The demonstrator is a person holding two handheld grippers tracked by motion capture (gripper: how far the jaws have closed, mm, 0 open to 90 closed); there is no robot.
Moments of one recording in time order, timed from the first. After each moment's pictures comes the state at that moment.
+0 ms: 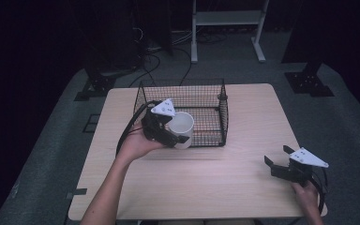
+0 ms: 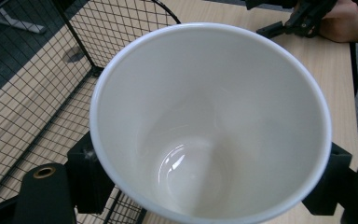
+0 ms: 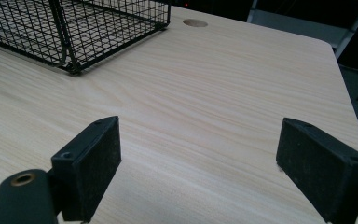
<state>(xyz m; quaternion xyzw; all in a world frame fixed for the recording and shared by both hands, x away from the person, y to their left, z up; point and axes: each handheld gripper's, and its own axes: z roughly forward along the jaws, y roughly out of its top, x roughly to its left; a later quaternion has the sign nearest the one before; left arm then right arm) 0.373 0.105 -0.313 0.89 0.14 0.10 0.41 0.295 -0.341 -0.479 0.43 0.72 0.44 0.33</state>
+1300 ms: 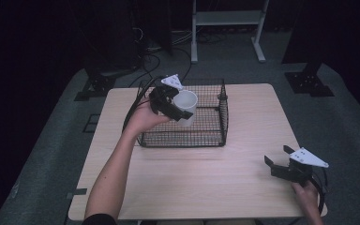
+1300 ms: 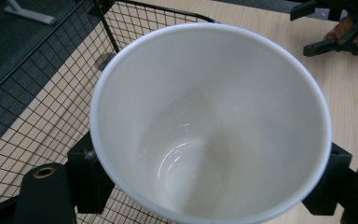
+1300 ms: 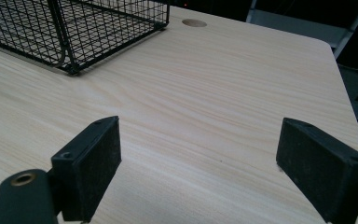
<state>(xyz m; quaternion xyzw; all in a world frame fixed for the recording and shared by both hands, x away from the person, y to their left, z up) 0.445 0.089 -0.293 0.90 0.15 0.10 0.39 0.295 -0.341 -0.479 0.44 0.72 0.44 0.33</state>
